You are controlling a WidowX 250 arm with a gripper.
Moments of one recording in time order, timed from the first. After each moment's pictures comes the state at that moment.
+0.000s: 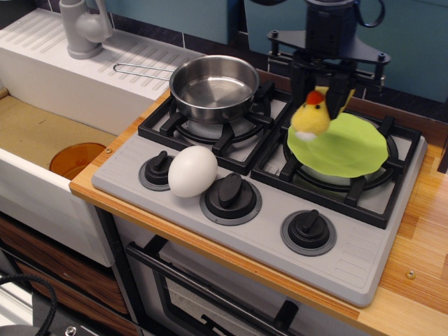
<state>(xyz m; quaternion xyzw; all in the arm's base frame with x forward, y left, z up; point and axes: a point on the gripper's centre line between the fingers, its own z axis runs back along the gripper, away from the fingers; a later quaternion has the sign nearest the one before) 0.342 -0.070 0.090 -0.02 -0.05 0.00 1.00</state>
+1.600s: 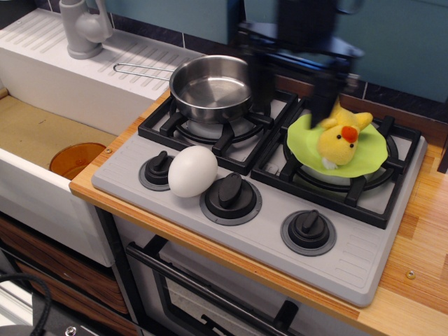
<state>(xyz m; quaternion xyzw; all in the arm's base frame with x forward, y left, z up) 0.295 -0.032 0.118 -0.05 0.01 -0.08 1.00</state>
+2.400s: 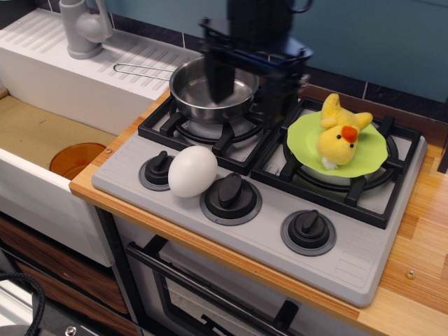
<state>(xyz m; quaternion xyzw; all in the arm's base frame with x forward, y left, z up) 0.283 -0.010 0.124 0.00 -0.03 -0.09 1.00</state>
